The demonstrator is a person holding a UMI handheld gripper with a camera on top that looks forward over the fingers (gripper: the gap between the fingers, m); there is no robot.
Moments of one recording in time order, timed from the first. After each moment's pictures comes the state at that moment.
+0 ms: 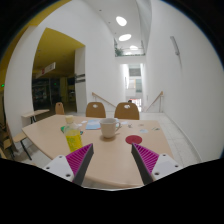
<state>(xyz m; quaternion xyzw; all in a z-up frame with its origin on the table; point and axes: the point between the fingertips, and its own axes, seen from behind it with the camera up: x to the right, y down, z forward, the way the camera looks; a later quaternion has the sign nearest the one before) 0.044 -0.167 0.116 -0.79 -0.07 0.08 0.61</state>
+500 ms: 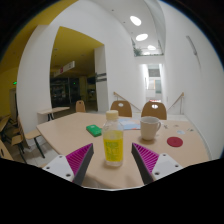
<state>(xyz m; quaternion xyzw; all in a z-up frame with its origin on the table) -0.121 -0.139 0.087 -0.77 -0.15 0.15 0.60</state>
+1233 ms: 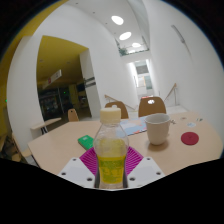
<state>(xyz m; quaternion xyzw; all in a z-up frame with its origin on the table) -0.166 -0.033 0.068 -0.77 -0.06 0.18 0.60</state>
